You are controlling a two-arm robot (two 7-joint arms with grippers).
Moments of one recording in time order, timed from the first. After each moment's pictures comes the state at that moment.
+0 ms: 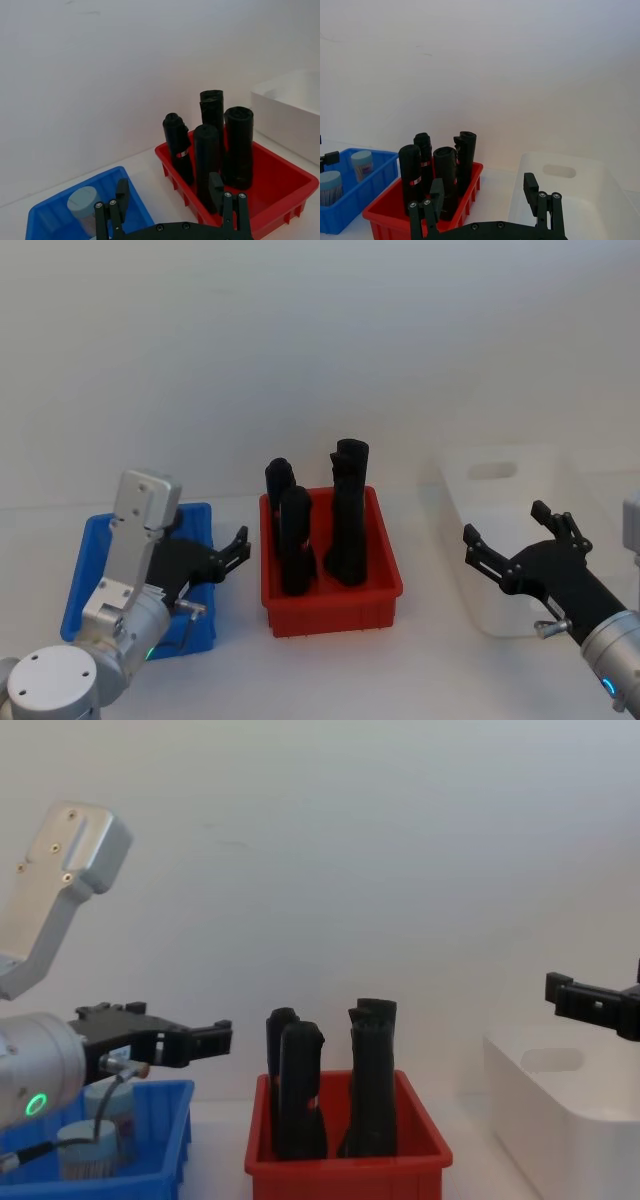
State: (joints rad) left arm -0.27 0.39 0.38 -1.52 -0.33 0.17 0.01; right arm -0.01 0.34 -0.23 -1.77 0.29 0.03 0.07
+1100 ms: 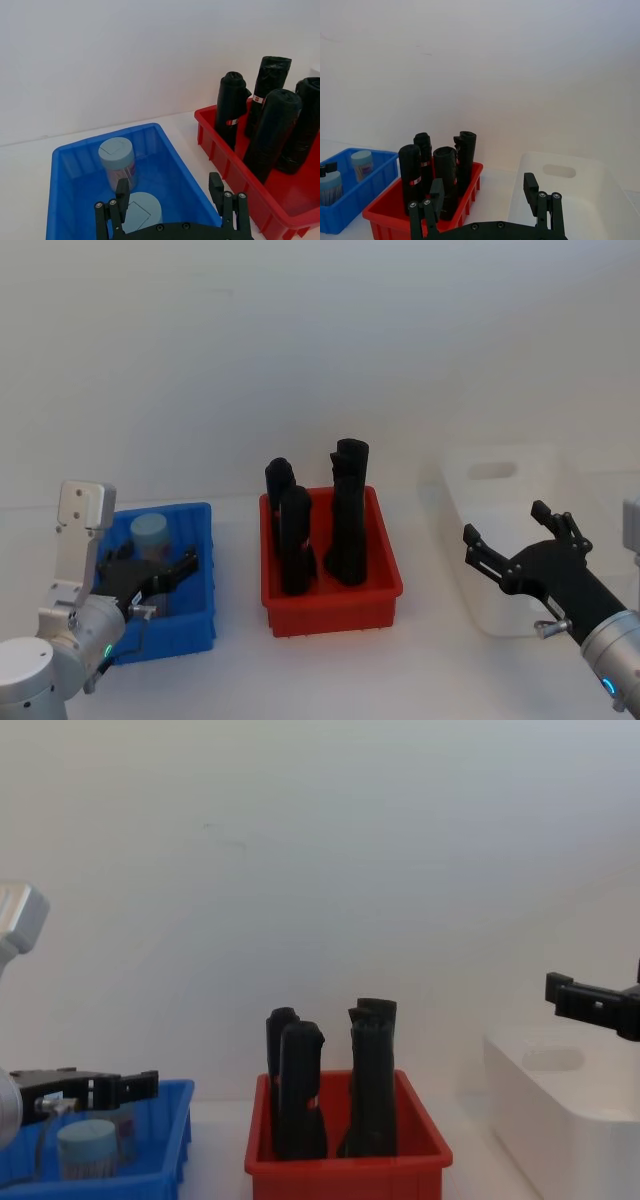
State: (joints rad) left arm -0.33 0.38 0.31 -1.30 -0.47 0.20 -0.02; right arm -0.01 0.34 -0.23 -1.77 0.29 0.03 0.07
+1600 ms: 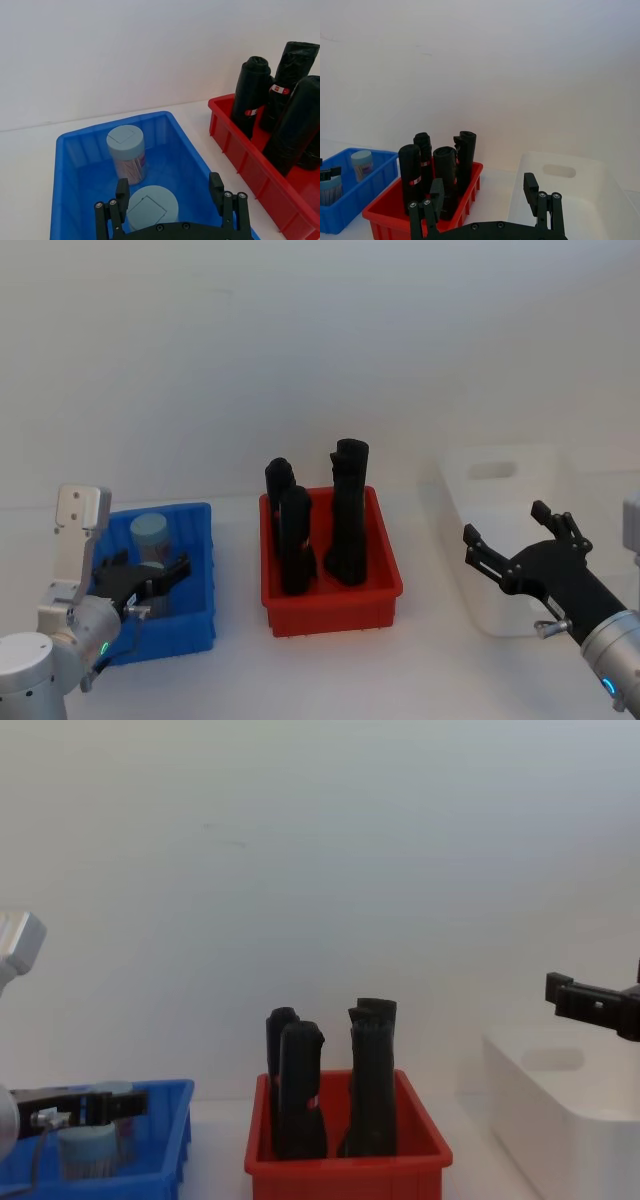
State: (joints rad) left arm -0.39 0.36 0.30 -1.18 -0.47 0.20 -0.04; right arm -0.01 0.34 -0.23 -1.77 0.29 0.03 0.07
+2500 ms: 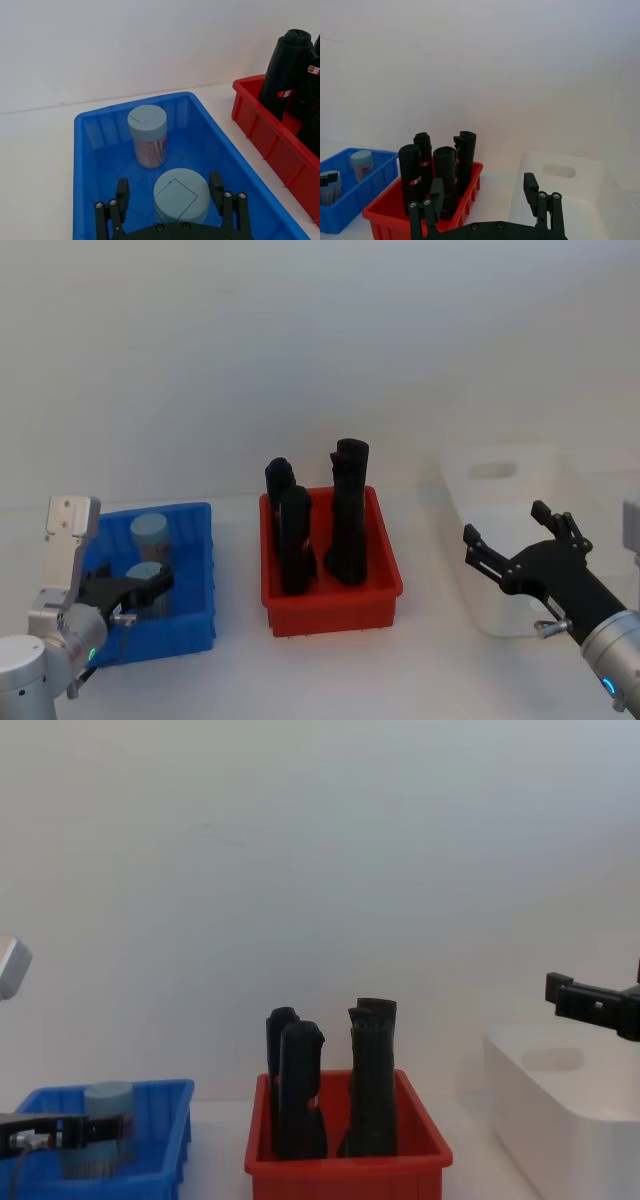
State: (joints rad) left arm -0.42 0.35 0.28 -1.09 -0.44 0.22 -0.04; right arm -0.01 0.34 -0.23 -1.77 0.29 0.03 0.07
